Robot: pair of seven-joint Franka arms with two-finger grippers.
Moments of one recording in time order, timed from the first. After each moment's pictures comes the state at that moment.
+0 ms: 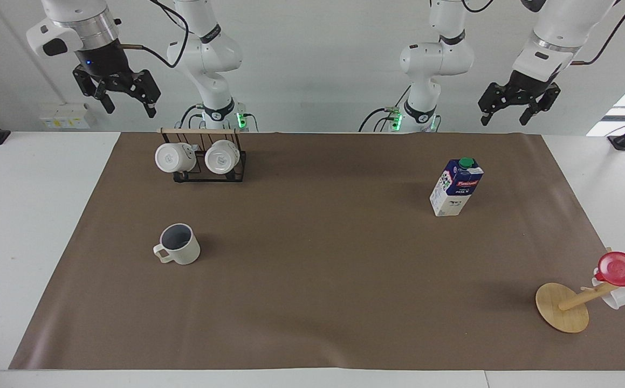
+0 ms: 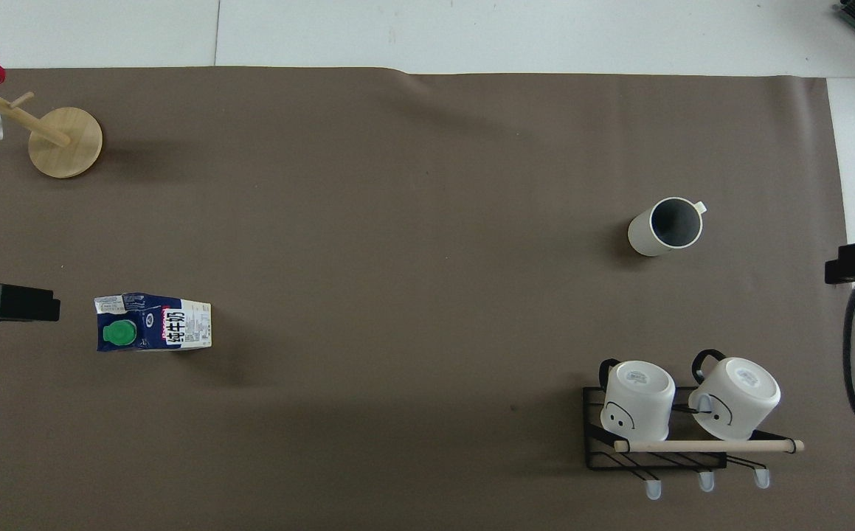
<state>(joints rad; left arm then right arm) -0.05 -0.23 -0.02 -1.78 -0.01 1.55 -0.02 0.06 -0.11 -0.09 -1.55 -0.02 1.45 0.11</state>
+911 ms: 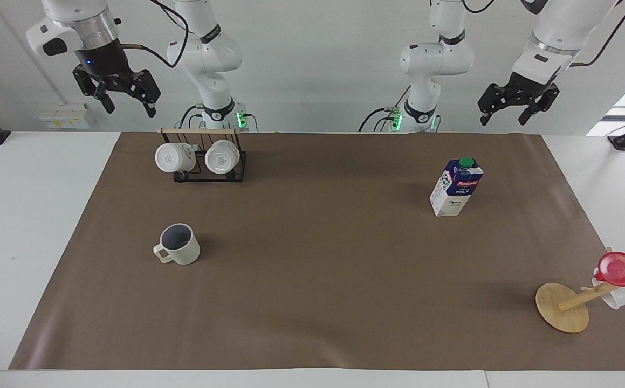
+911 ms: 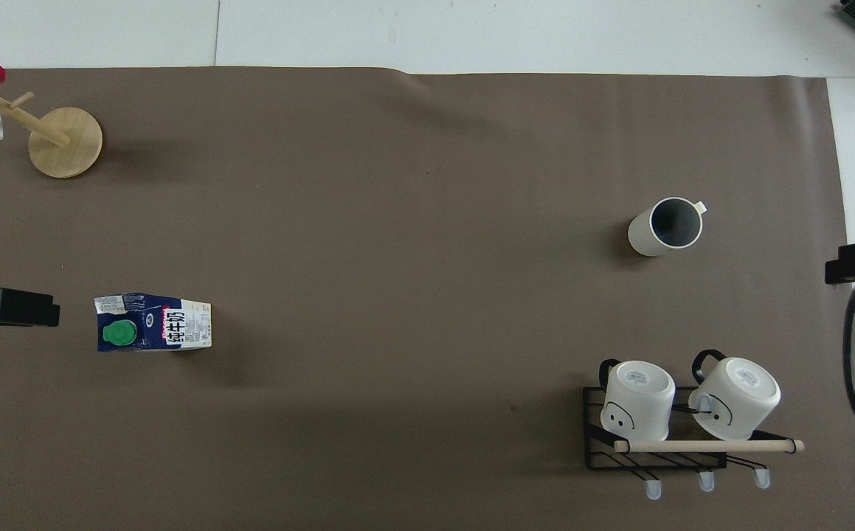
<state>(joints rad) -0.05 -0.23 -0.02 -1.78 -0.01 1.53 -0.02 0.06 -0.11 -0.09 -1.55 -0.02 1.45 0.11</state>
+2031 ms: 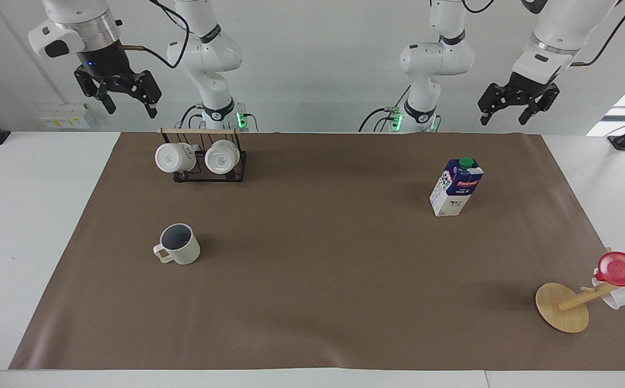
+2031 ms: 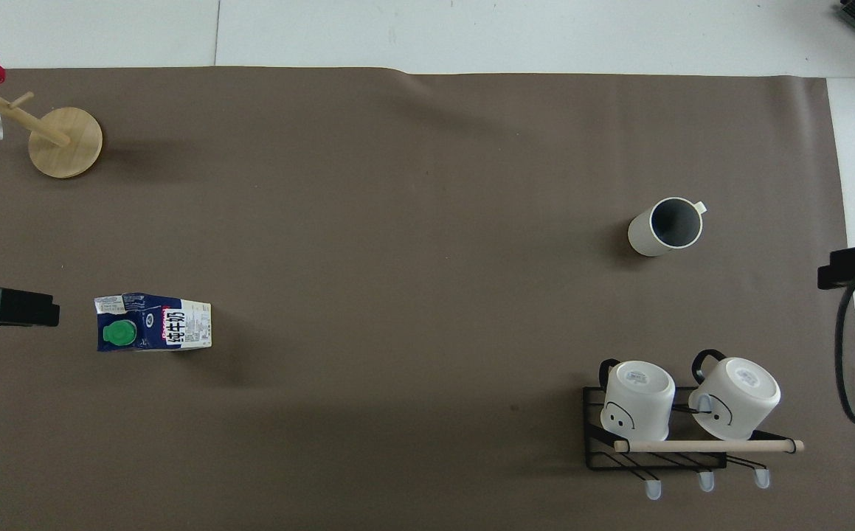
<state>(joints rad) -0.05 -0.23 -0.02 -1.78 -0.01 1.53 -0.02 0.06 -0.12 -0.09 -1.58 -0.02 1.46 0.11</state>
